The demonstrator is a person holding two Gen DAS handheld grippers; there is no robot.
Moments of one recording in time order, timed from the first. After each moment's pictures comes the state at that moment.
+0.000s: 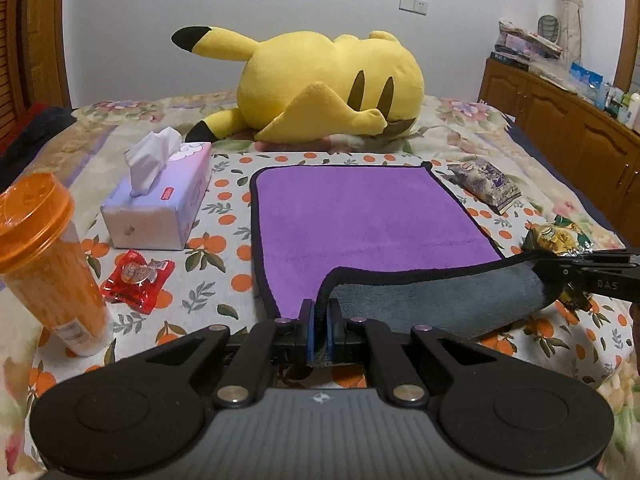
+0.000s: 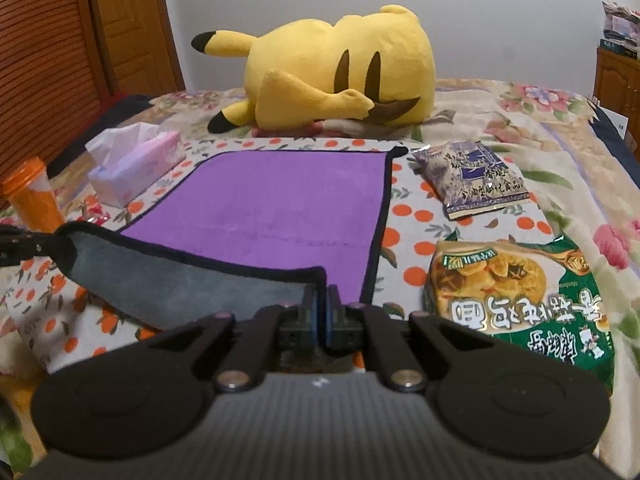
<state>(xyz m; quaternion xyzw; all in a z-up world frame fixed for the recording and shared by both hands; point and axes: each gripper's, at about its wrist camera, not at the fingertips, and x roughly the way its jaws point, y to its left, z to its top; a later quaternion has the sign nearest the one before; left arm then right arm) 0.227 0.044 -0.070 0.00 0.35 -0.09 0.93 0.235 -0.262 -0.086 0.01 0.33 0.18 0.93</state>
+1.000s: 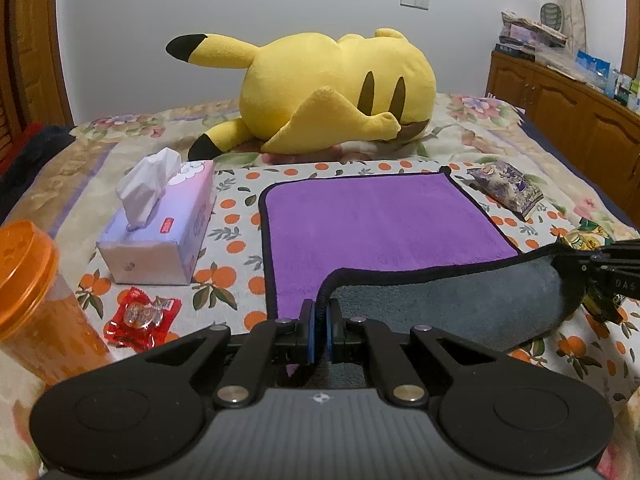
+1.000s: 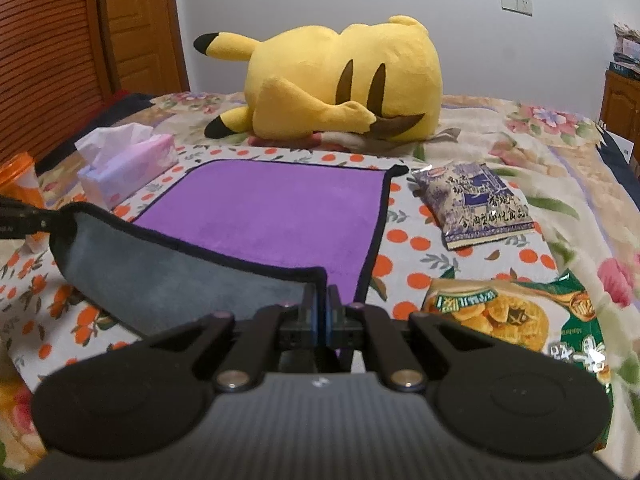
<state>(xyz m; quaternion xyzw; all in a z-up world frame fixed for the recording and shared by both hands) 0.265 0.043 -0.070 0.03 0.35 -0.08 0.93 0.258 -0.263 -0.089 -0.02 0.31 0.18 0.93</state>
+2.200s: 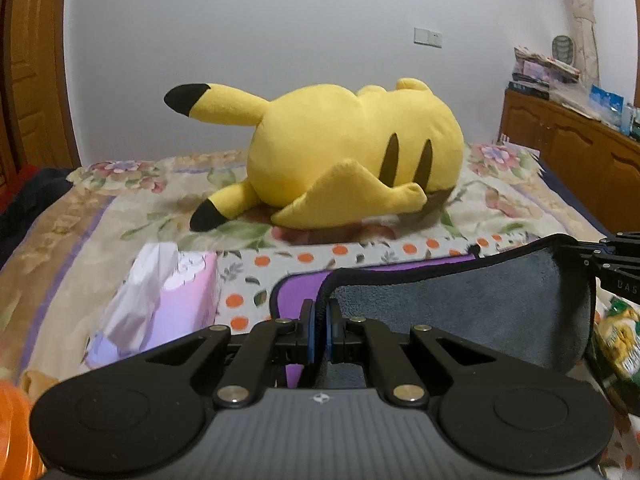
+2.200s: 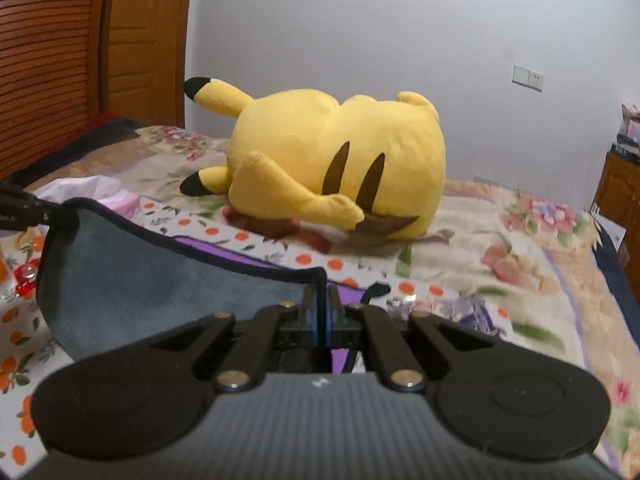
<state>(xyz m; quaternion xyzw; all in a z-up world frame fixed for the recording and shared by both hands) 0.352 0.044 -0.040 0.02 0.29 -0.06 0.96 0.335 -0.240 -0.045 -0.09 0.23 0.17 0.95</state>
